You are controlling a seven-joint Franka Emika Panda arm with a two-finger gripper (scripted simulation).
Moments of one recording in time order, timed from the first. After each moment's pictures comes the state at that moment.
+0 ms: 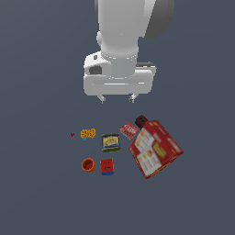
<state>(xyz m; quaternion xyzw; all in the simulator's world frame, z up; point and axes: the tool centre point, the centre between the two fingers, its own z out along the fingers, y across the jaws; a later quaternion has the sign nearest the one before) 0.003 0.001 0.324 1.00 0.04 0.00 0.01</state>
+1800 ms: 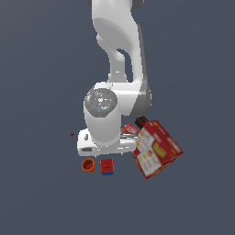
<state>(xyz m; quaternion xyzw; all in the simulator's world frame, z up) 0.120 -0.035 0.147 1.00 0.05 0.00 0.00</state>
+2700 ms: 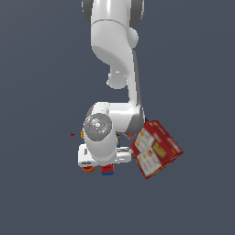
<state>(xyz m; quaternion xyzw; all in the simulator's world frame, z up) 0.138 -0.047 0.083 1.00 0.05 0.00 0.00</state>
